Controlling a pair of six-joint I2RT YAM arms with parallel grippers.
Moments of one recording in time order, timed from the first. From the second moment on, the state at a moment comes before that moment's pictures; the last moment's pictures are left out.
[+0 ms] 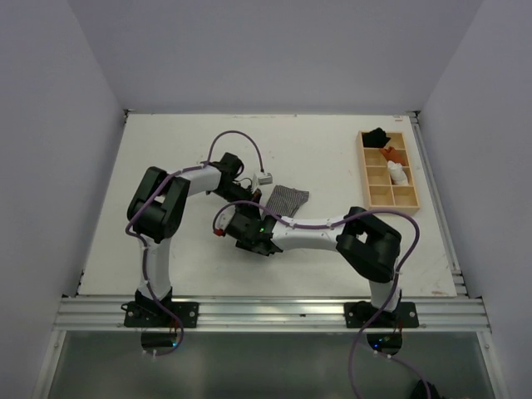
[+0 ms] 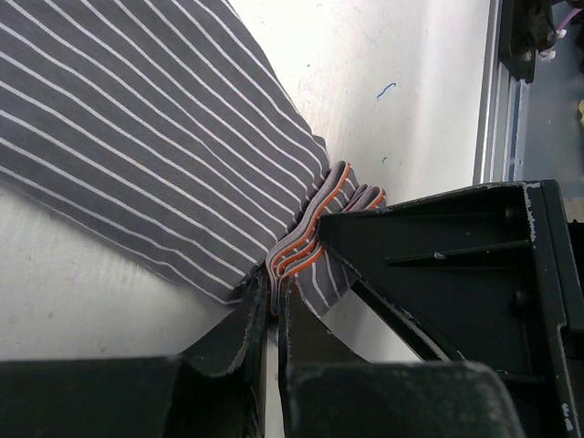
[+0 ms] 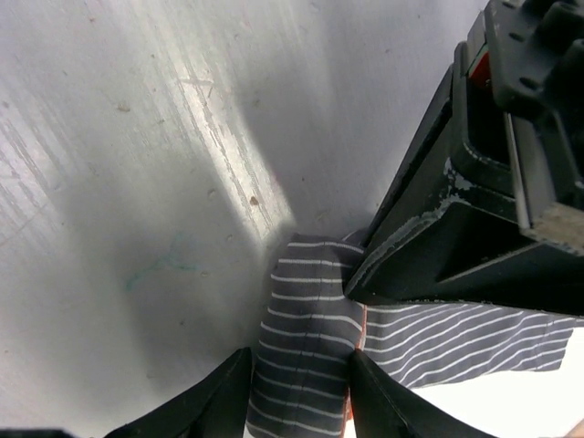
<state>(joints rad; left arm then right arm) -0.42 2.07 1.28 -0.61 0.99 0.51 1.14 1.93 1.25 -0.51 0.43 -0.21</state>
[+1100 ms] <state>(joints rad) -0.23 1.97 1.26 -0.49 0.71 0.29 0.91 1.85 1.16 -0.37 -0.10 -0.02</state>
